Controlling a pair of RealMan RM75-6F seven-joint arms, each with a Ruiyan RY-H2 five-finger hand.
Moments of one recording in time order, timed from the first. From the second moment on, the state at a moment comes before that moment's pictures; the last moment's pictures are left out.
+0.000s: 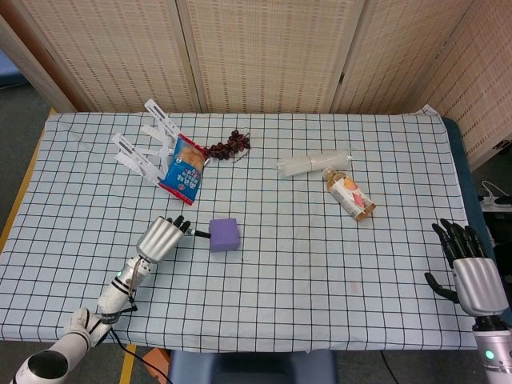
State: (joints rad) left arm -0.68 -1.97 0.01 -0.40 1.65 1.35 0.15; right arm 0.08 -1.13 0.05 -1.58 -1.53 1.48 0.00
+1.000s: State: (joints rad) left arm -0.67 -1.97 0.00 -0.43 1.61 1.31 0.24; right arm 0.08 -1.12 0.05 -1.59 -1.54 1.48 0.01
